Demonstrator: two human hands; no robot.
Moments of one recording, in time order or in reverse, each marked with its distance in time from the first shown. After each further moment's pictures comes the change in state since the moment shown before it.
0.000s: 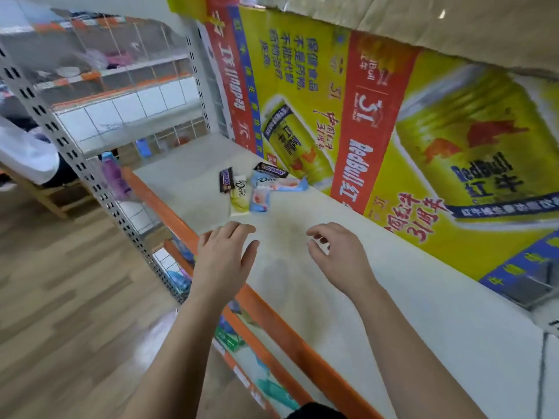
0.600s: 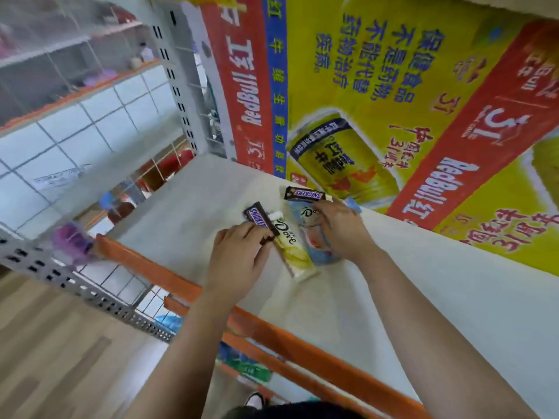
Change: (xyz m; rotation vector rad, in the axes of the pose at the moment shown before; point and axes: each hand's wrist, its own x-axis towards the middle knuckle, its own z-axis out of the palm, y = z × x) left_hand 0.168 -0.175 0.048 -0.149 -0.178 0.332; right_hand 0.187 -0.021 0.116 -0.336 -0.063 0.246
